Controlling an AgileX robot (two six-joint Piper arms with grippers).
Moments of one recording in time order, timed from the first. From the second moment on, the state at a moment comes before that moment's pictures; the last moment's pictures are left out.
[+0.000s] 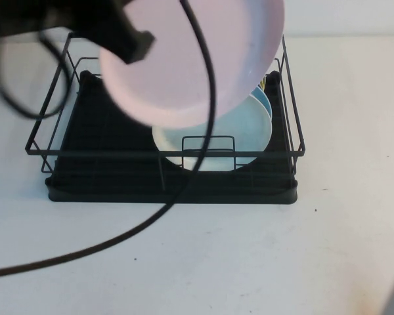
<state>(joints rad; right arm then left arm) 0.07 -0.01 0.03 0.44 0.38 -0.07 -0.62 1.23 -1.43 0.03 0.57 0.52</state>
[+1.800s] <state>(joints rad) 0.07 -0.01 0.03 0.44 0.38 -0.07 -0.46 1.10 -0.54 -0.66 0.17 0.34</state>
